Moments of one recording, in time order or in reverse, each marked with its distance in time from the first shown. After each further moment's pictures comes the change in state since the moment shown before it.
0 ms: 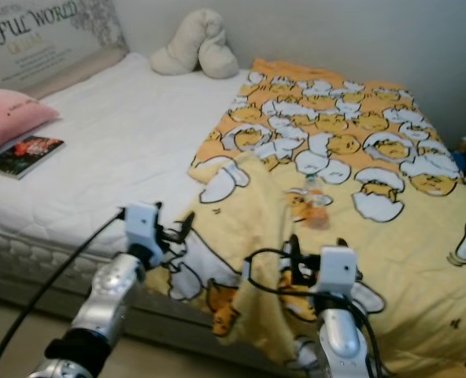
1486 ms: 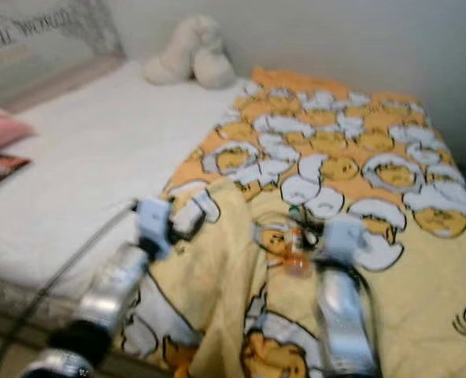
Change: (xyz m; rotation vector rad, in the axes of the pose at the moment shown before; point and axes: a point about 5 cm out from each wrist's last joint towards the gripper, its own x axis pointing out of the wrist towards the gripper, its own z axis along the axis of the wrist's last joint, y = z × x) left arm 0.009 -0.010 0.017 0.080 -0.021 -0.163; right arm 0.047 -0.002 0.025 0.022 -0.057 -0.092
